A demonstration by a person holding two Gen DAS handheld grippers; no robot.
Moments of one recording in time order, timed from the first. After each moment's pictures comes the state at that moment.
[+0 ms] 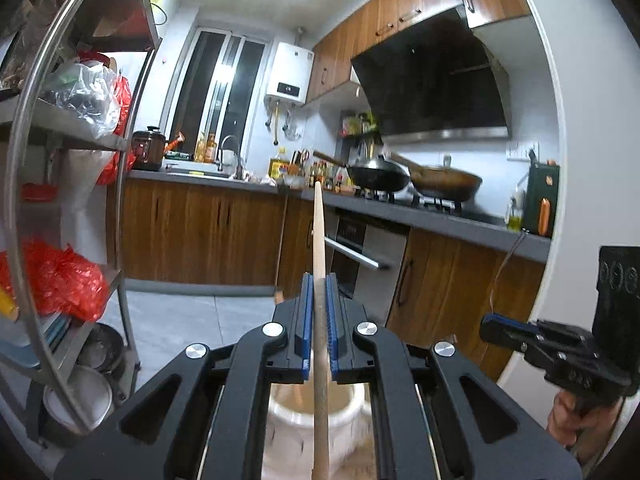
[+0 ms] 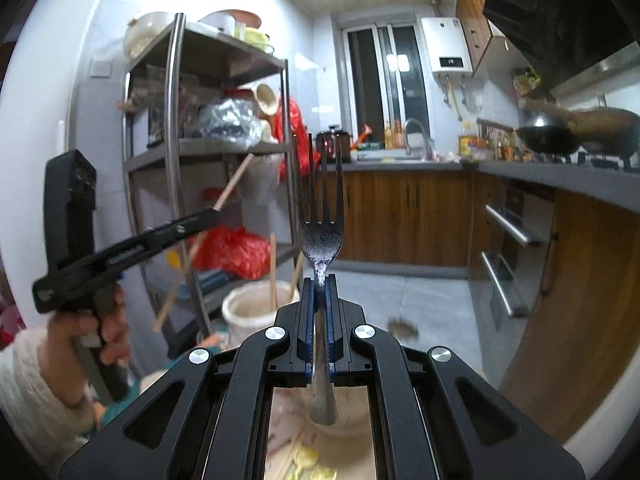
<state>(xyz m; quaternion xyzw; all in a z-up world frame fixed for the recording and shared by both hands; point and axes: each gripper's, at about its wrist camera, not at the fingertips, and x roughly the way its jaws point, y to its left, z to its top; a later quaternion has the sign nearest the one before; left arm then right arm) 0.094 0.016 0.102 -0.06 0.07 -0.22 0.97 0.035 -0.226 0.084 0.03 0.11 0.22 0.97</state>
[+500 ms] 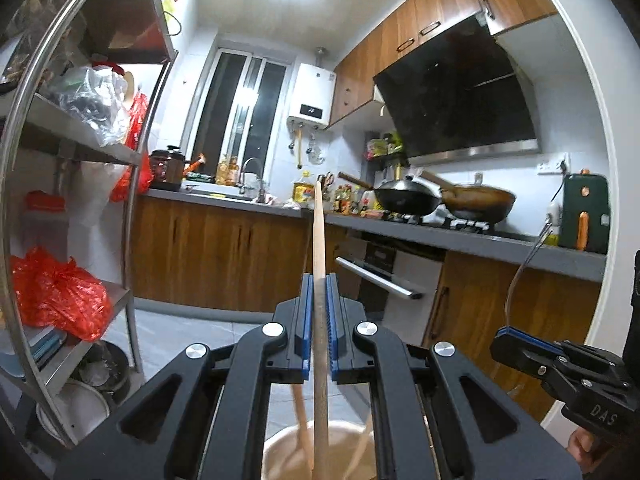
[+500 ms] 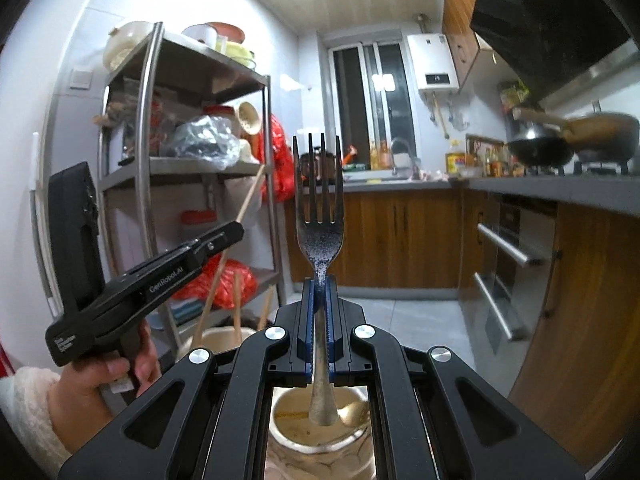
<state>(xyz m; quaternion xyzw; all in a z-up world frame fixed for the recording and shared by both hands) 0.148 -0.012 0.080 -0.06 0.03 -0.17 0.98 0.084 -0.217 0.061 0.04 0.08 0.19 0.98</state>
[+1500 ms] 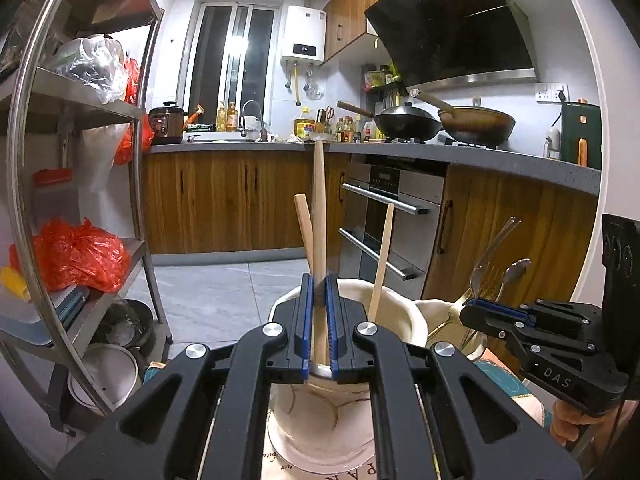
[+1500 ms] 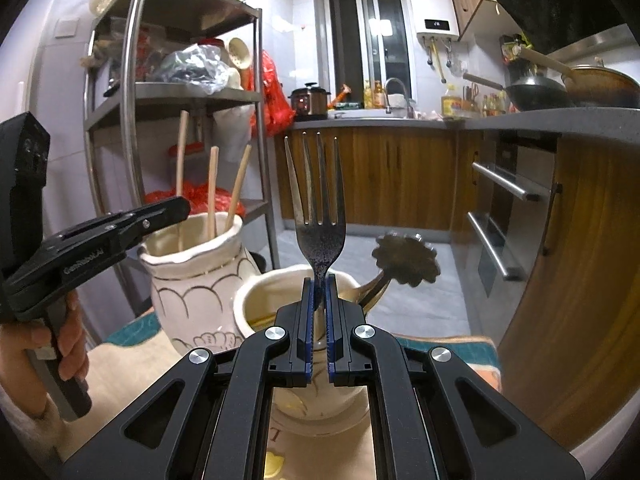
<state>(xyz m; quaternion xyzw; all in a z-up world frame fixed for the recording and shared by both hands) 0.118 -0.003 0.037 0.00 0.14 -0.16 0.98 0.085 -0.210 0.008 0.01 0.18 0.18 0.97</state>
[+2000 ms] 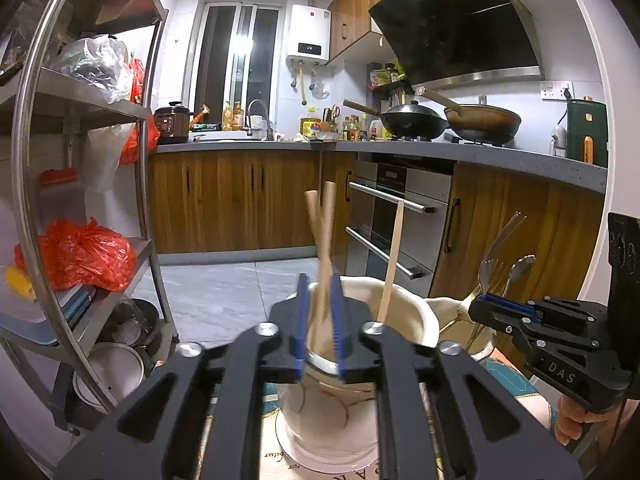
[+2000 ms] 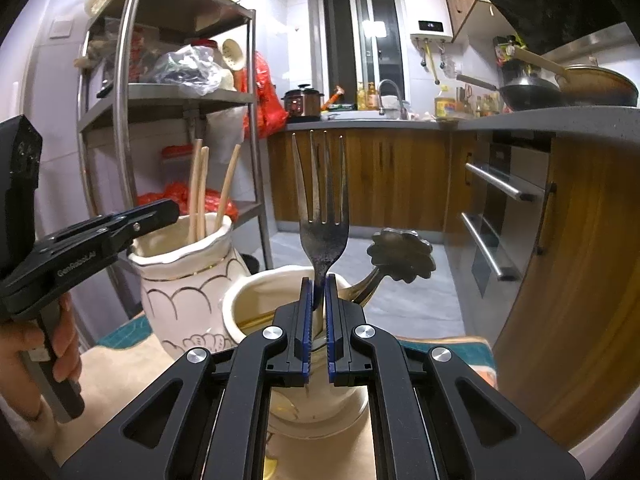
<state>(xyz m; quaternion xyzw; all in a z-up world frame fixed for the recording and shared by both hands) 0.116 -0.001 0.036 0.00 0.14 -0.15 0.98 0.086 -0.210 0.007 0.01 0.18 0.16 0.97</state>
